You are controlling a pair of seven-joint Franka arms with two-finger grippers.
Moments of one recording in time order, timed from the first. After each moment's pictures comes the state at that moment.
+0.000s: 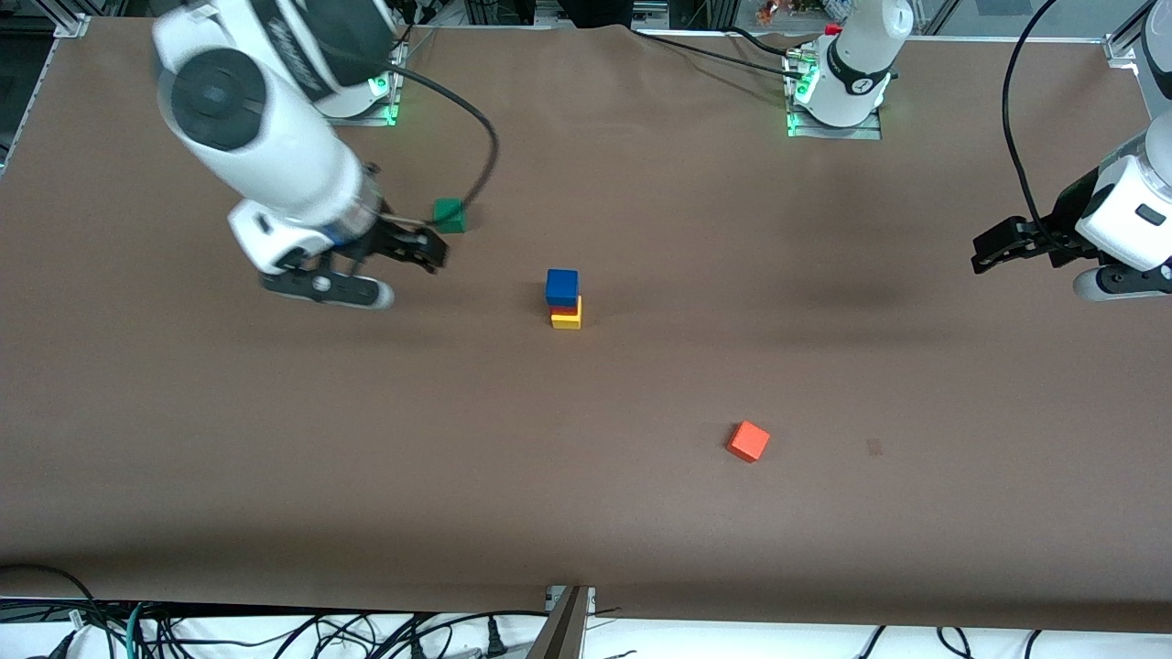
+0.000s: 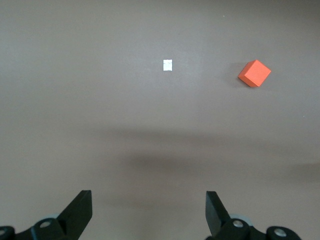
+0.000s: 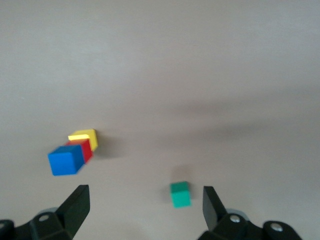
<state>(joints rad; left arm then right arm) 0.05 0.08 -0.08 -1.58 0.02 1.61 -0.14 0.26 0.28 0.20 -1.37 0.00 1.56 0.61</state>
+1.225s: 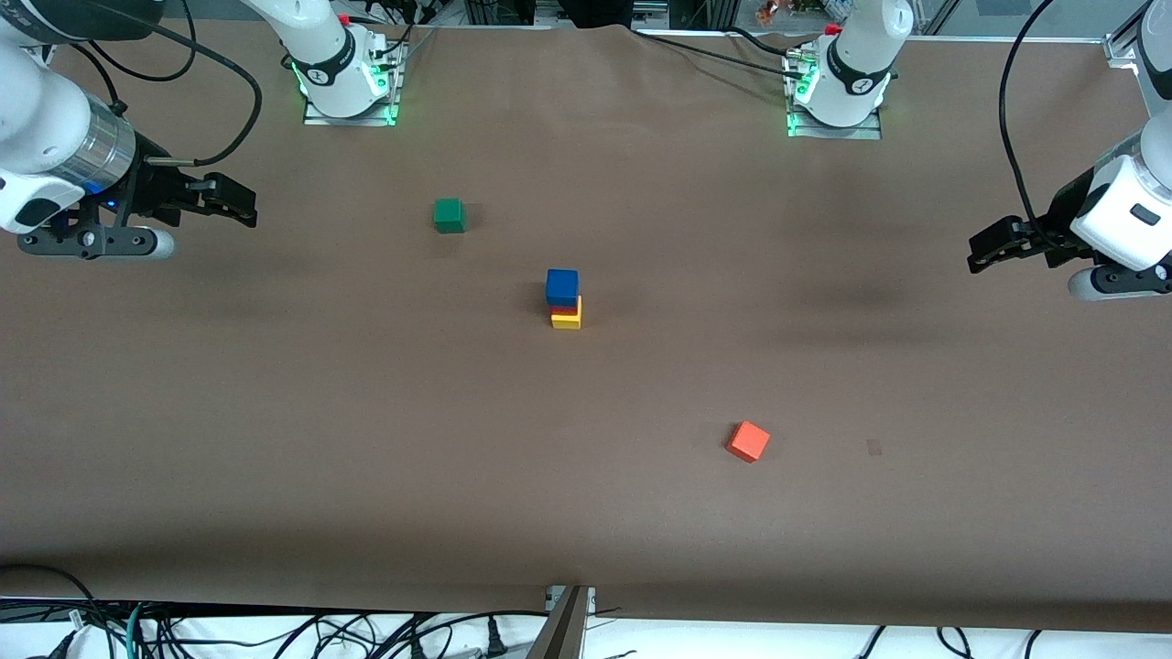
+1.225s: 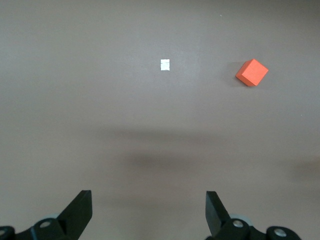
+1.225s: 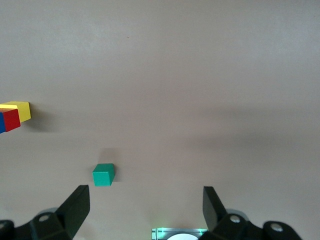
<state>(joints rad) 0.05 0.08 -0.09 -1.58 0.01 1.61 -0.14 0.14 0.07 0.02 -1.56 0.02 1.50 0.16</state>
